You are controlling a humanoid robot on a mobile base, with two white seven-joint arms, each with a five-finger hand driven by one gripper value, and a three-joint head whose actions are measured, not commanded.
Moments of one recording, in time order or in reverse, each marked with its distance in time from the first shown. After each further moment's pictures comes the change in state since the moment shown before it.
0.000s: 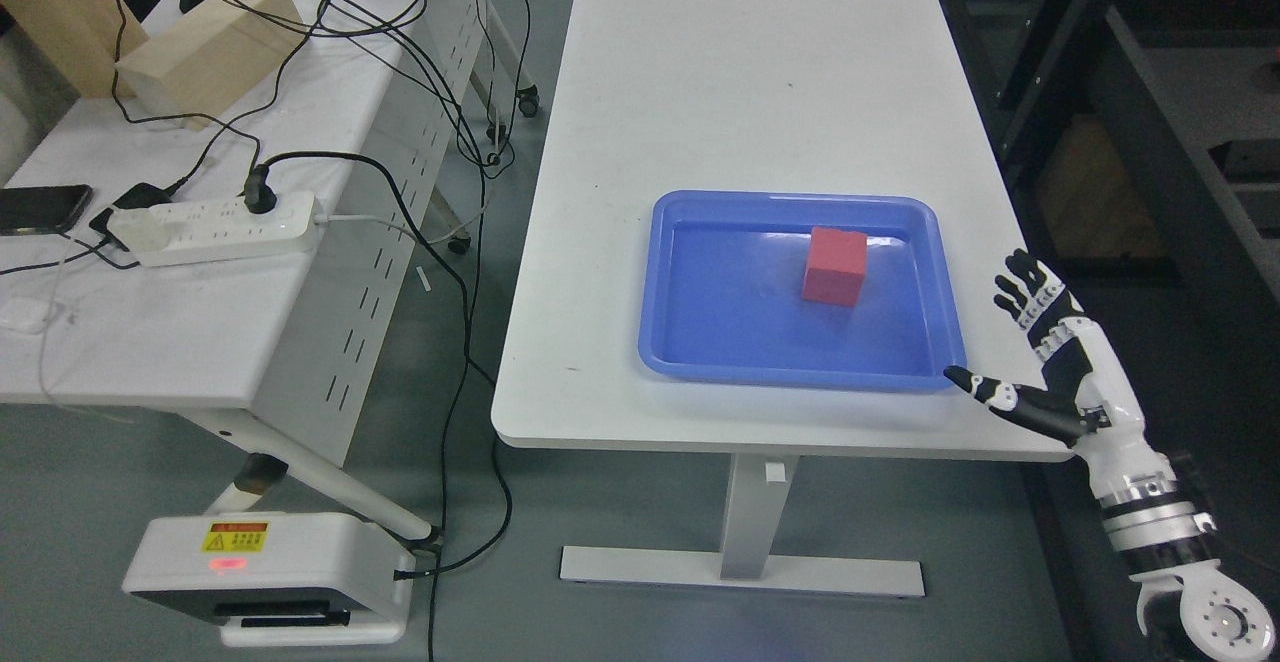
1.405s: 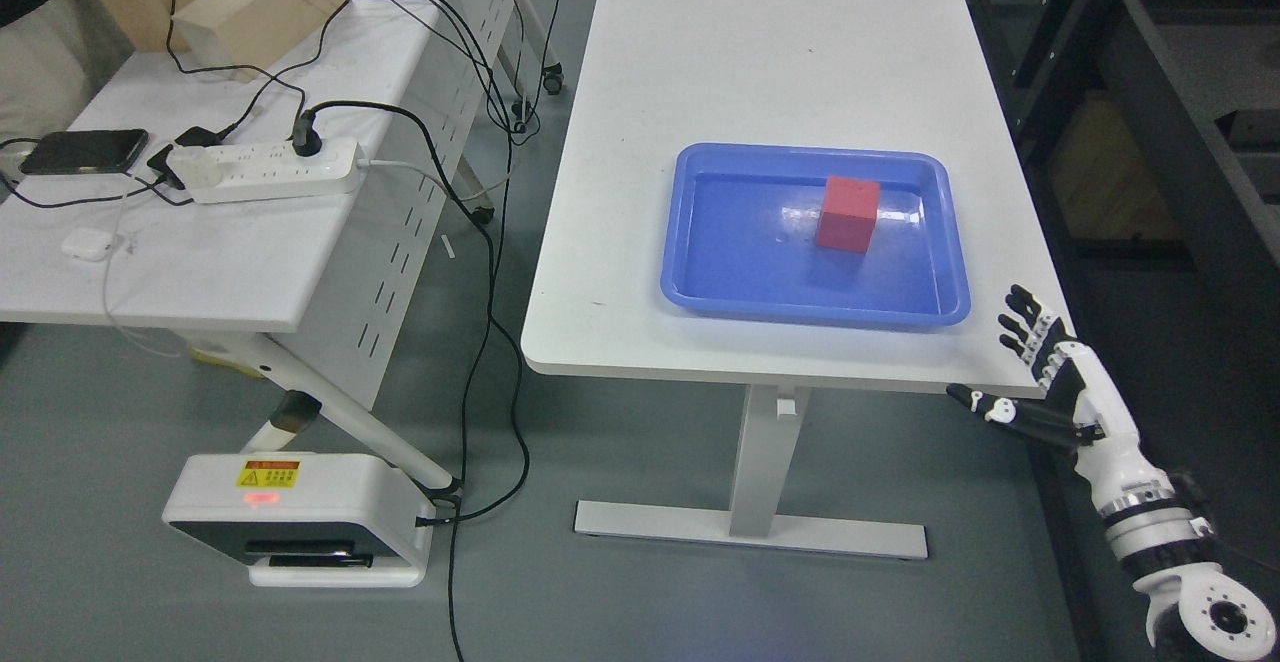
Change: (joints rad) left arm 0.000 0.000 0.000 0.000 0.000 0.000 0.000; right arm 0.007 0.004 -0.025 0.001 0.072 0.158 -0.018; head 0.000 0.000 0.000
